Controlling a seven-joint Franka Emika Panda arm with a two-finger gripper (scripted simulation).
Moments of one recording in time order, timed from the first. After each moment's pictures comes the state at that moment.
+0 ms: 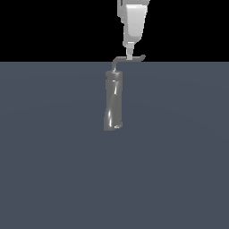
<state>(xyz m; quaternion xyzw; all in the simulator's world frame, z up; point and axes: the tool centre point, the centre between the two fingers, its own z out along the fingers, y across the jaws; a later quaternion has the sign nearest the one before) 0.038 -0.050 0.300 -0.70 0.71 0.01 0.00</state>
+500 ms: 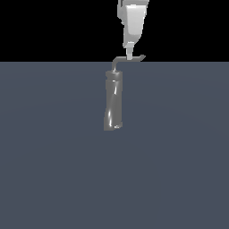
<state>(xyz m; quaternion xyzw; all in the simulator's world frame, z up) 0.046 -0.051 0.300 -0.70 0.71 0.02 -0.01</state>
